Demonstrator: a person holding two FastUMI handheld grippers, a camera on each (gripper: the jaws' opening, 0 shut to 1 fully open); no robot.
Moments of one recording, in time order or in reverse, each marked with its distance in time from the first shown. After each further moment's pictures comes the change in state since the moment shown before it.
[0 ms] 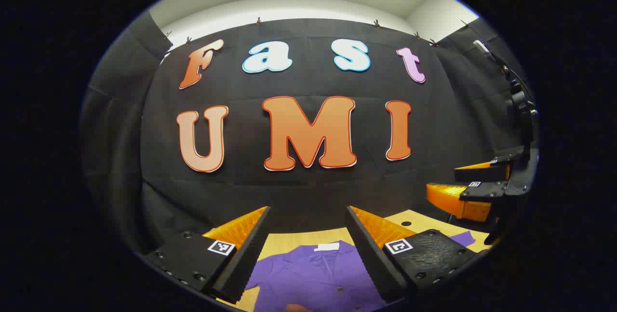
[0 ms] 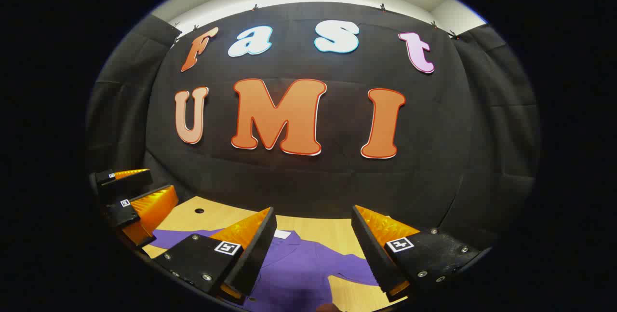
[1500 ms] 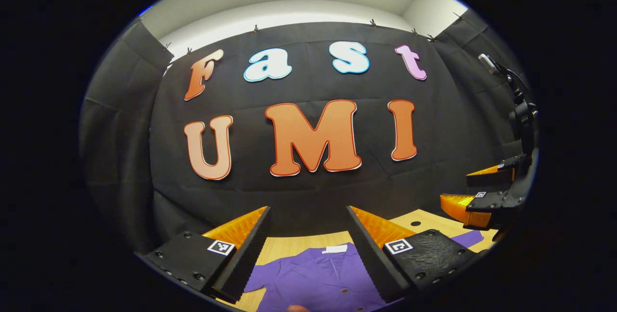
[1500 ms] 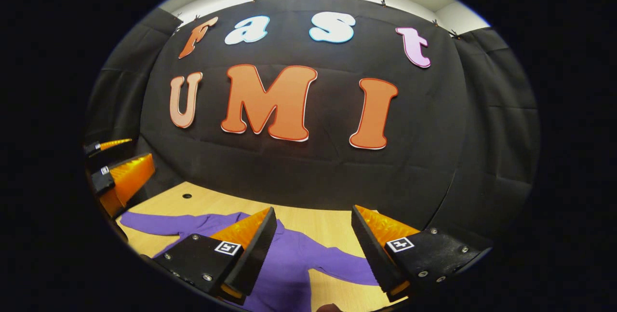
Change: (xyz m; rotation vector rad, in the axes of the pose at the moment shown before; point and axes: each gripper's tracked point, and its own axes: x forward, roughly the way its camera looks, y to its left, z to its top) left arm -0.007 -0.012 0.006 0.069 -0.020 0.059; right arm -0.003 -0.056 -0.043 -0.090 0.076 -0.074
